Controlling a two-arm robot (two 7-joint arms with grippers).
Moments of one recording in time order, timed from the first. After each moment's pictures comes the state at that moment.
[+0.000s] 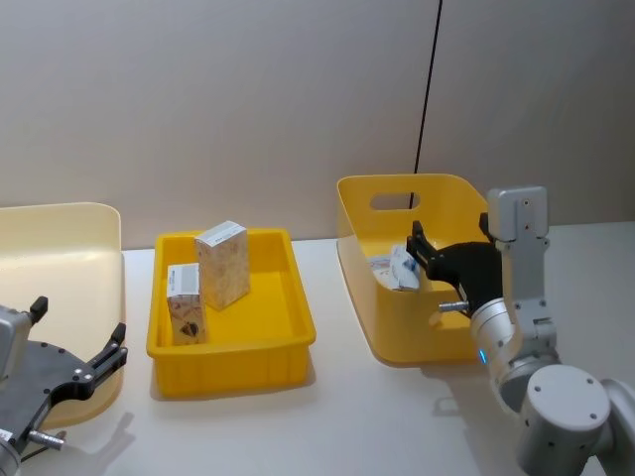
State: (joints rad) left arm -0.24 0.38 0.45 -1.63 -0.20 0.01 -0.01; right arm 0.20 0.17 -0.03 -1.61 0.04 0.16 -0.11
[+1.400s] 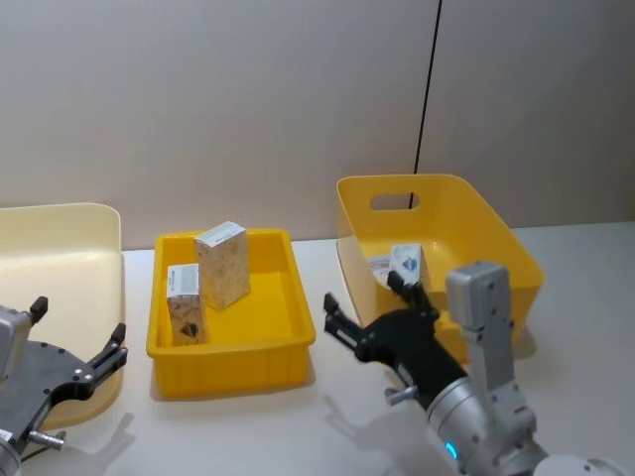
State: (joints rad) left arm -0.24 0.38 0.45 -1.63 -0.20 0.01 -0.01; right arm 0.02 0.31 -0.19 -1.74 0.25 0.03 0.05
